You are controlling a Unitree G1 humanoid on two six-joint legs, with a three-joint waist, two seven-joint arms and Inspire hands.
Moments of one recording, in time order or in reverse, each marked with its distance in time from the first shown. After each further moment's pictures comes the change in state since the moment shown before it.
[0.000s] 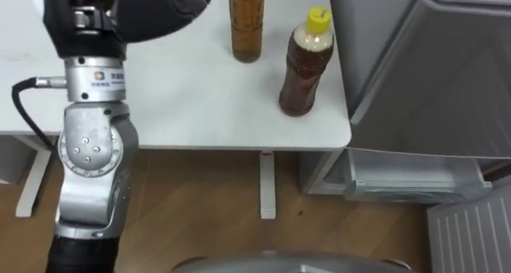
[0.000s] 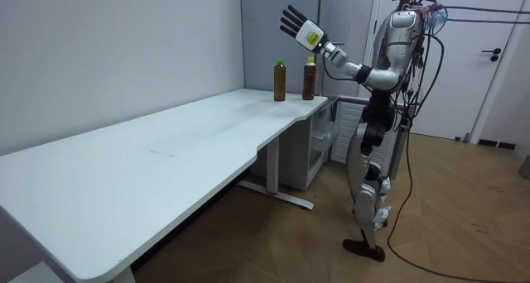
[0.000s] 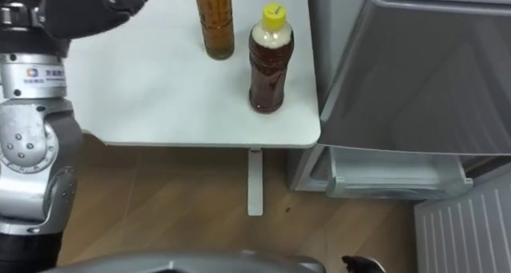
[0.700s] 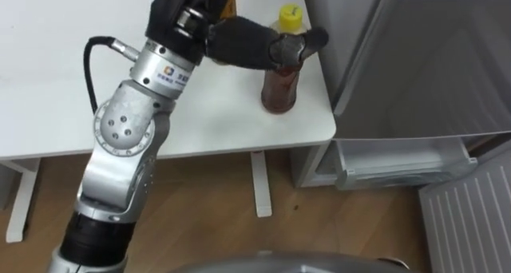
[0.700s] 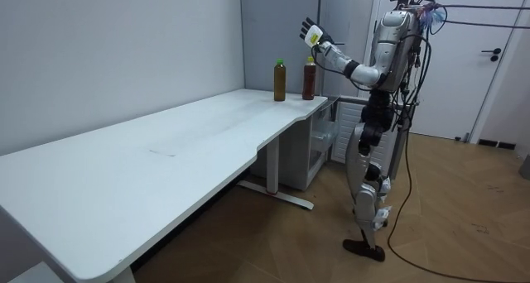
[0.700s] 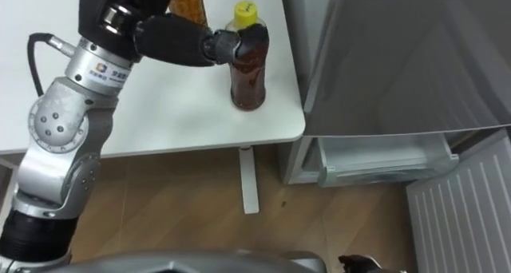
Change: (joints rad) left arm -0.088 0.014 -0.133 0.000 -0.064 0.095 -0.297; right arm -0.039 0.003 0.040 0.000 -0.015 0.026 0.008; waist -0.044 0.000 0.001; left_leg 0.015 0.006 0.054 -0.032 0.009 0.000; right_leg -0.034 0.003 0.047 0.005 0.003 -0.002
